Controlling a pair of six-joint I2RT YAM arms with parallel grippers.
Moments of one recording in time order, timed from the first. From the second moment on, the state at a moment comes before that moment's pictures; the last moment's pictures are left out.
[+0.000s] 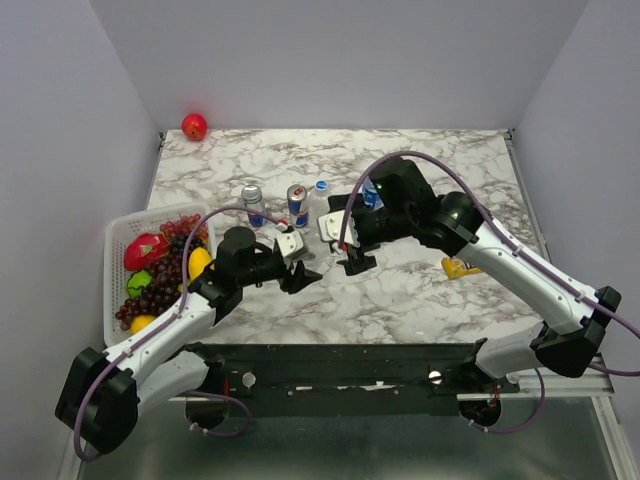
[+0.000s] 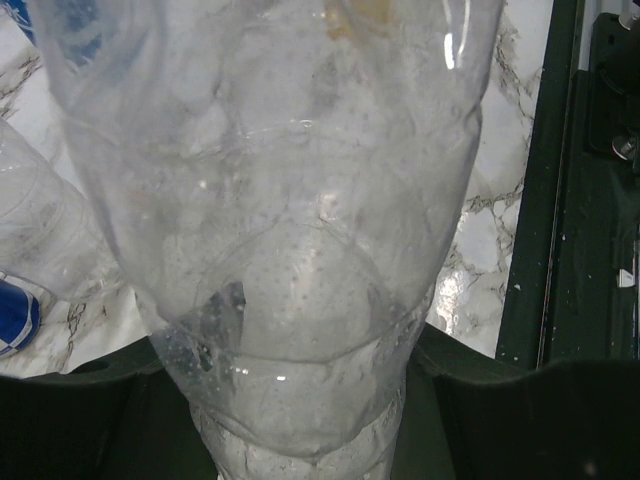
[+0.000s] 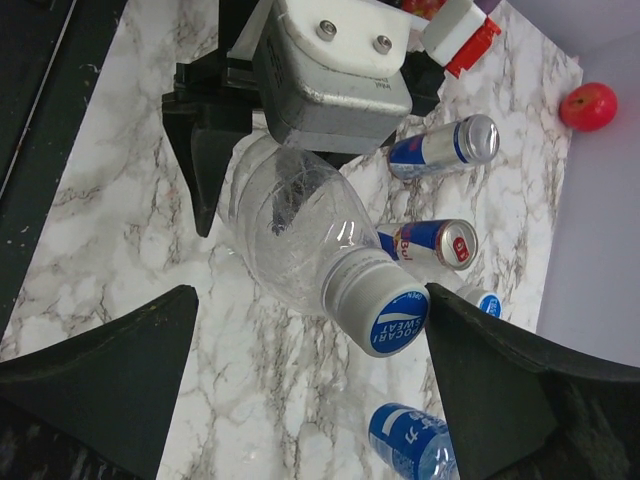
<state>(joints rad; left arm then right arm) -0.55 0.97 0.50 0.18 0.66 0.16 0.88 1.39 1.54 -0.84 -0.48 -1.00</state>
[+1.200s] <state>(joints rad) -0.53 0.98 0.63 -0.21 0.70 0.71 0.88 1.31 1.52 -0.99 -0.53 -1.19</state>
